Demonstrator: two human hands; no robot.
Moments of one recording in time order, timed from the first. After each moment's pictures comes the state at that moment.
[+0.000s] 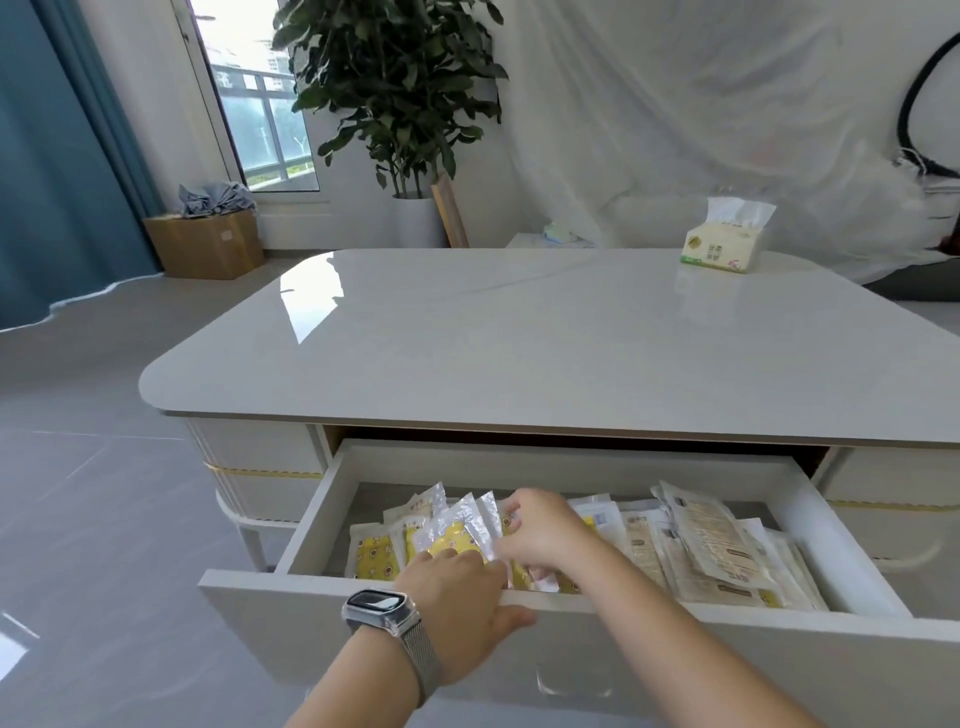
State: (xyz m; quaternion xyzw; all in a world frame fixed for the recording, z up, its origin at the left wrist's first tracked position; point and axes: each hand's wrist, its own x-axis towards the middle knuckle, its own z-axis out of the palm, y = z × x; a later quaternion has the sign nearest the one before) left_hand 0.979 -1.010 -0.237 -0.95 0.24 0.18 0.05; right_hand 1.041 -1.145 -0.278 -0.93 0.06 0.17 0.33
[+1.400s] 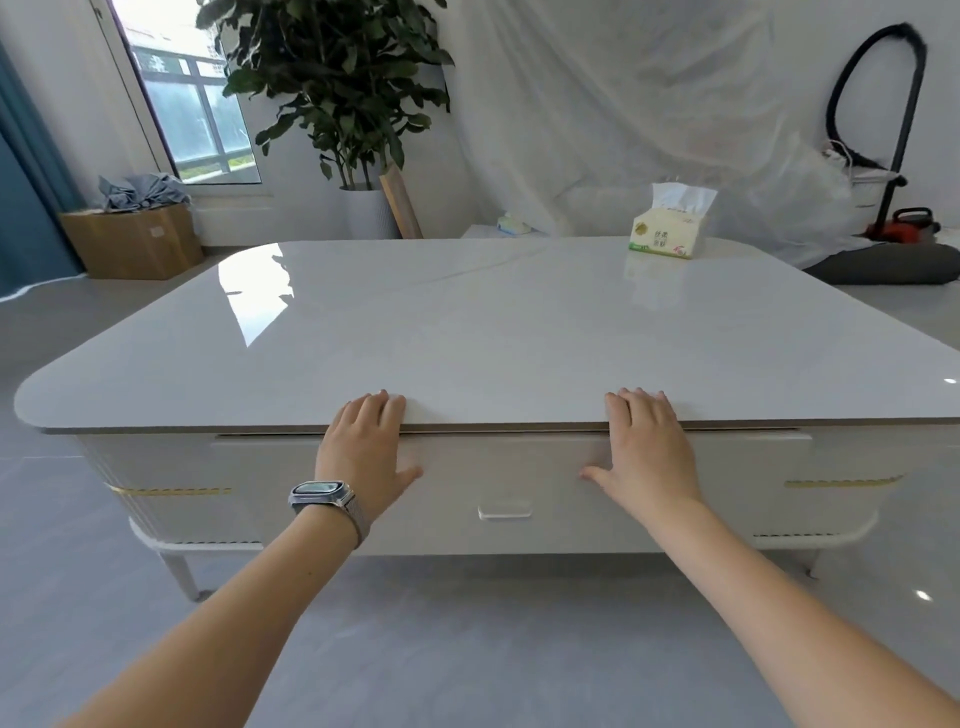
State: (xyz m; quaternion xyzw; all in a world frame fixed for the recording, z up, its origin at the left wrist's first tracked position) left_hand 1.123 -1.009 -0.273 -0.96 0.19 -0.19 -0.02; right_hand 1.059 -1.298 -0.279 -0.98 0.06 -0.20 -0.08
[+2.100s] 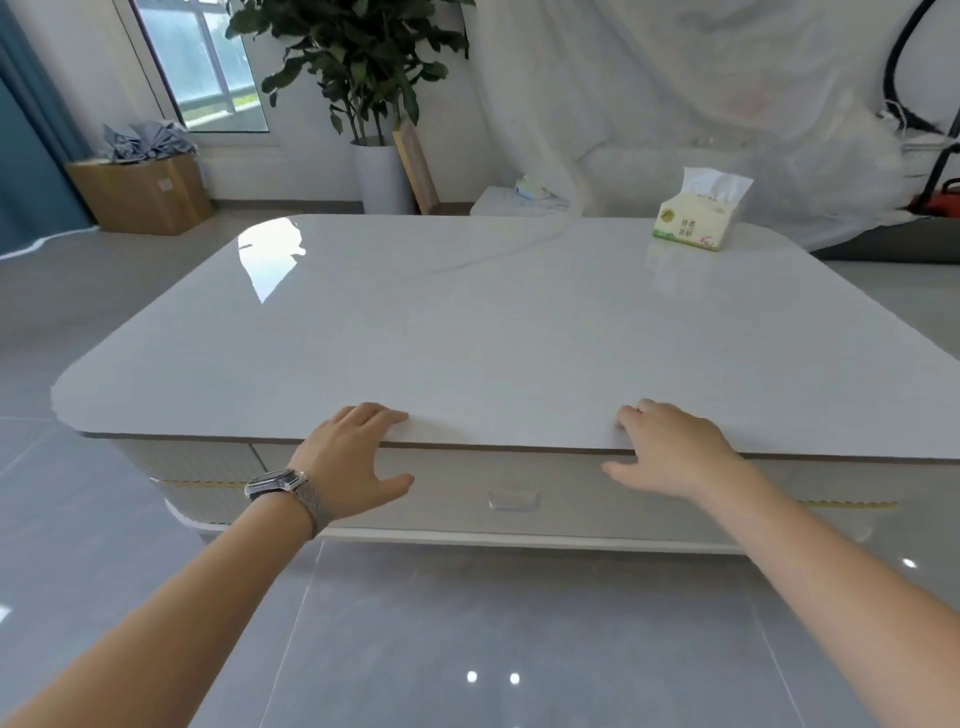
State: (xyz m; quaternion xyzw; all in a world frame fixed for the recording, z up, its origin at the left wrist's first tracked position) left_hand 1.126 -0.972 -0.211 -0.97 0.21 0.00 -0.09; right_hand 1.072 -1.308 -0.194 -1.00 0.02 0.06 -0.03
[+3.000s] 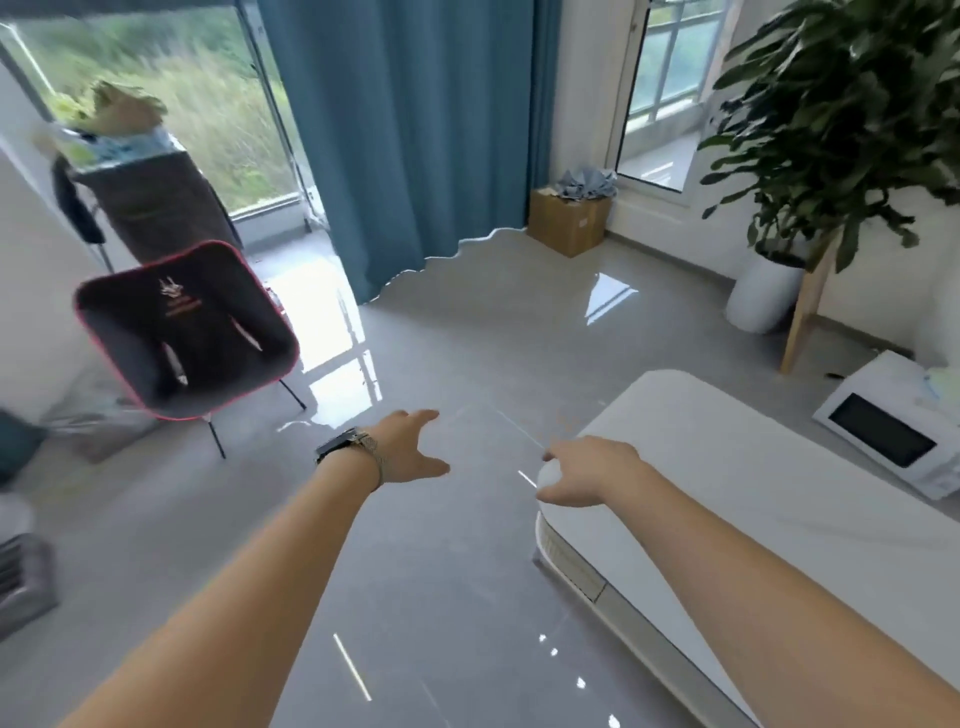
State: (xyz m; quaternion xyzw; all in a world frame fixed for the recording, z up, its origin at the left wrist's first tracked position) left_hand 0.987 -0.595 0.346 -0.94 -0.23 0.19 -0.15; right_hand 1.111 -0.806 0.341 -0.90 -0.35 0.26 -0.08
